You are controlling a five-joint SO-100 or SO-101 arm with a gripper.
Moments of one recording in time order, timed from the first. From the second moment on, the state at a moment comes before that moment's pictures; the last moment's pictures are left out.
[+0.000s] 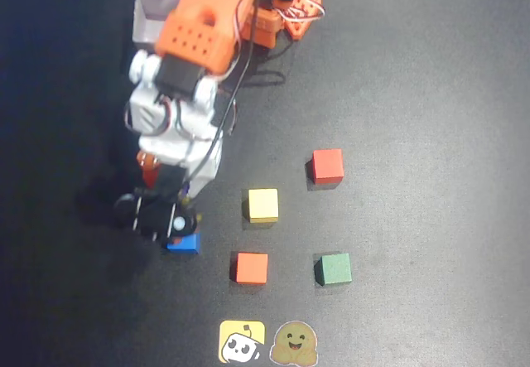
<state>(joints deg) 17.2 95.6 105.2 63.1 80.3</state>
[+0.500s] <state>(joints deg) 15.7 83.4 95.2 63.8 74.9</state>
